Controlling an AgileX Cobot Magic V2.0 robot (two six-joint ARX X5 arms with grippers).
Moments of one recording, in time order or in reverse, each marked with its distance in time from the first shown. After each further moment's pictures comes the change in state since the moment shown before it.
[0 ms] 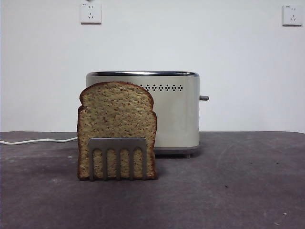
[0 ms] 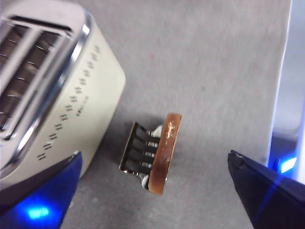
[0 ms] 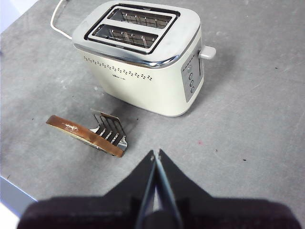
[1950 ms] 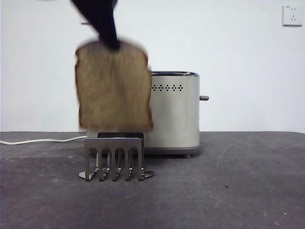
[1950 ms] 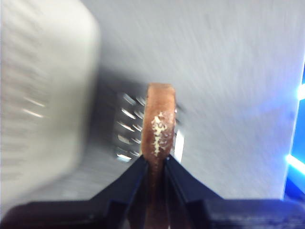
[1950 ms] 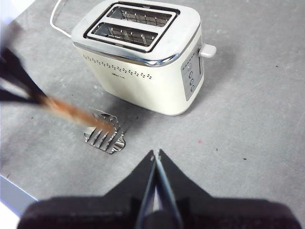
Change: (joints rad) left arm -0.066 0.284 0.189 -0.129 -0.142 0.101; right arm 0.000 0.011 0.000 -0.001 0.000 -0.003
